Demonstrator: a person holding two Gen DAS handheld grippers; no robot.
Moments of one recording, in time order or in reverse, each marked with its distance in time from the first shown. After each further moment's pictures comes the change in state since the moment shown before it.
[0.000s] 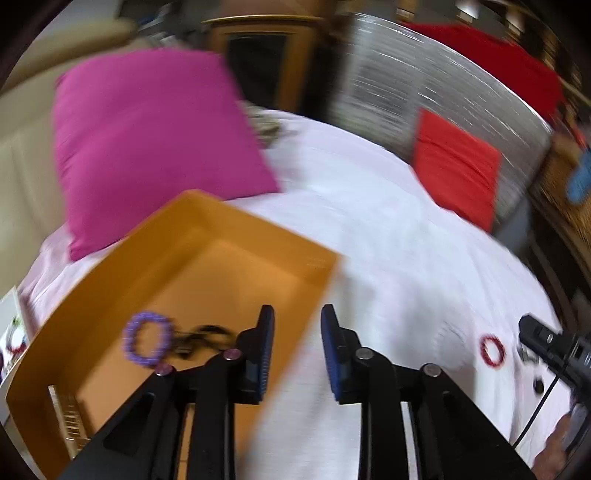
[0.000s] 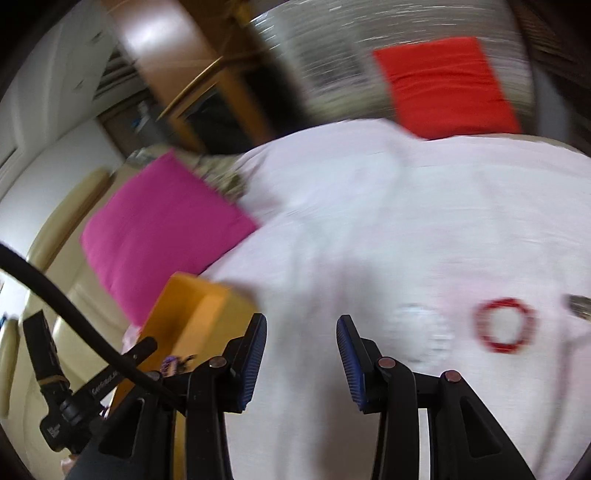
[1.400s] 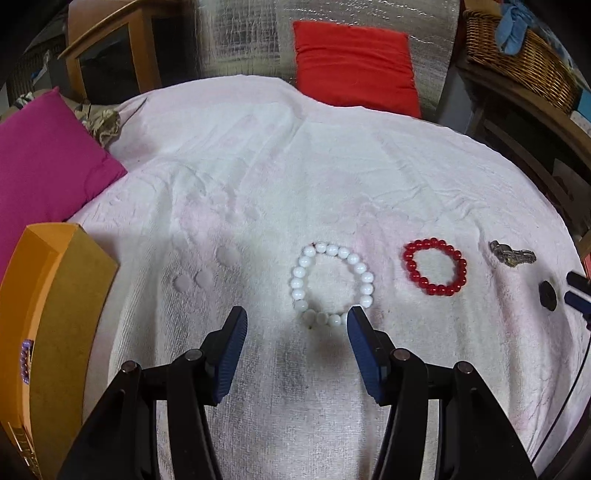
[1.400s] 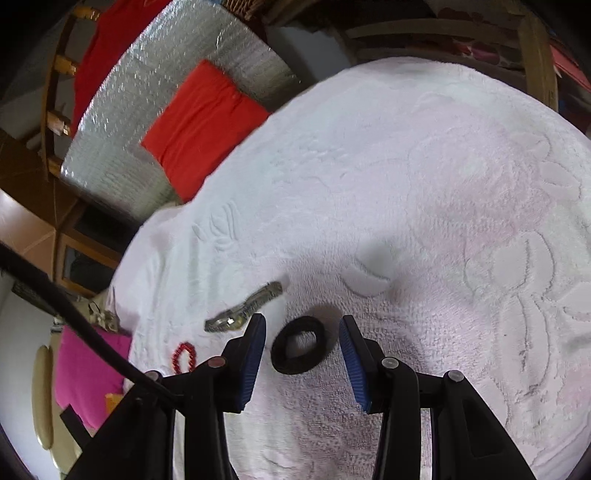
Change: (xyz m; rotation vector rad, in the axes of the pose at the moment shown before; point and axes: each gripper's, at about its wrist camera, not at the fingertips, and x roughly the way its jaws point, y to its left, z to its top) left arm 0.072 -0.167 -0.052 0.343 0.189 -0.072; right arm -0.125 -0.300 -0.032 0.549 -0.054 -0.230
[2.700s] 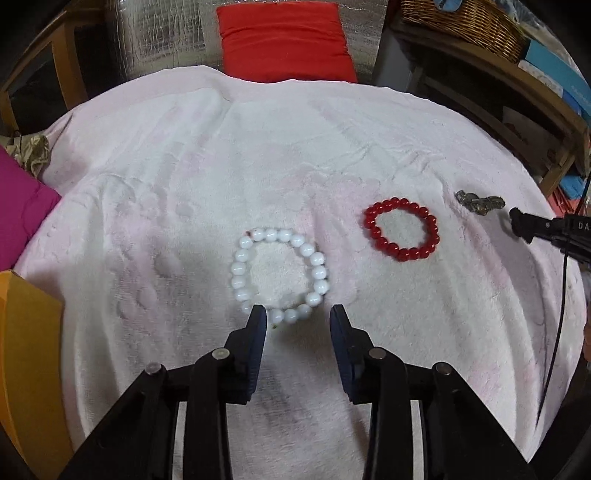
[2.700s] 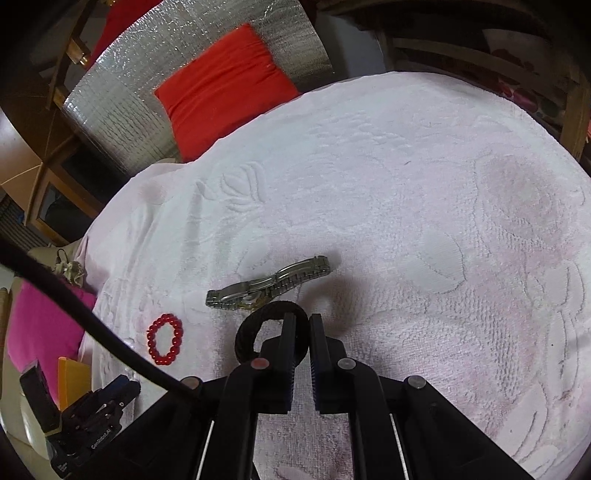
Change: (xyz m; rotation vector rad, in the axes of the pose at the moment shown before) left arm 0.028 -0.012 0.002 0.223 0.072 -0.166; right arm 0.031 0.061 -0.021 -0.190 0.002 -0.108
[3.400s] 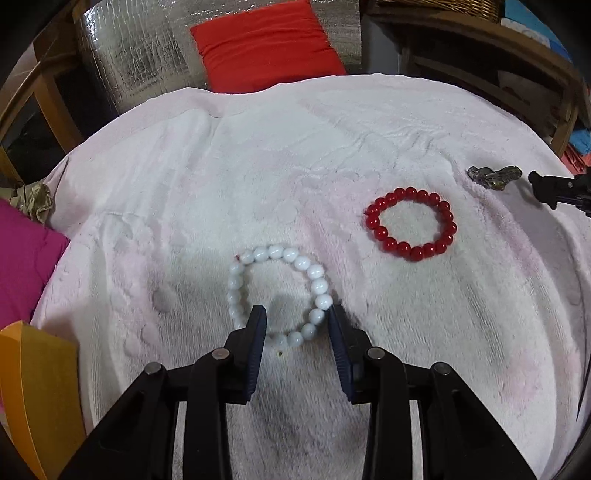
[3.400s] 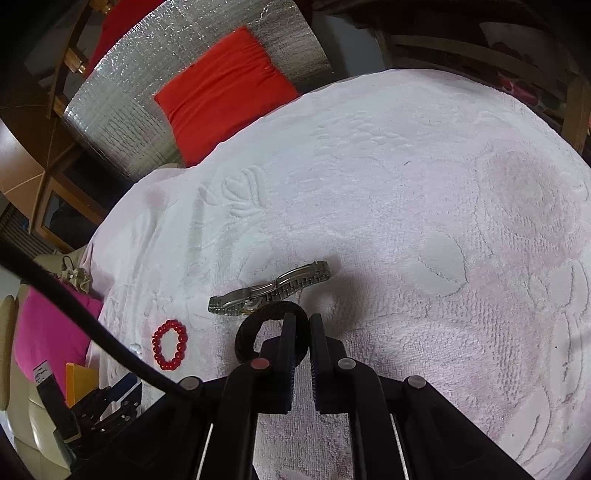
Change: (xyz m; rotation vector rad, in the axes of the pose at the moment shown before) left arm 0.015 -0.022 0.006 0.133 -0.017 0.110; right arm 0.002 -0.006 0.004 0.035 0.000 0.029
